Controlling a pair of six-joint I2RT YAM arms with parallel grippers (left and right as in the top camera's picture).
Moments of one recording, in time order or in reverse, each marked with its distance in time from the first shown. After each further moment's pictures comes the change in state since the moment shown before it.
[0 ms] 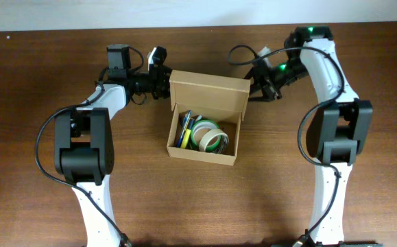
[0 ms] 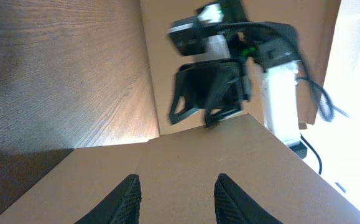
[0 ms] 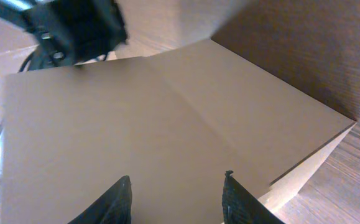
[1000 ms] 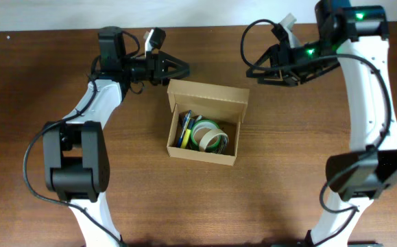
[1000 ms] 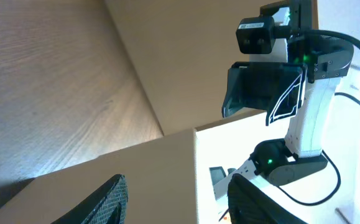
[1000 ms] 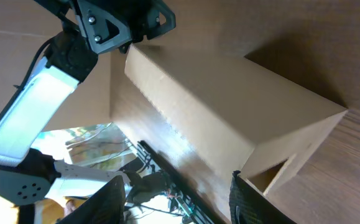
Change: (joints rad) left arm -0.019 -0.180 0.001 0.071 0.008 -0.014; right arm 0.000 -0.394 0.024 0.002 0.121 0.071
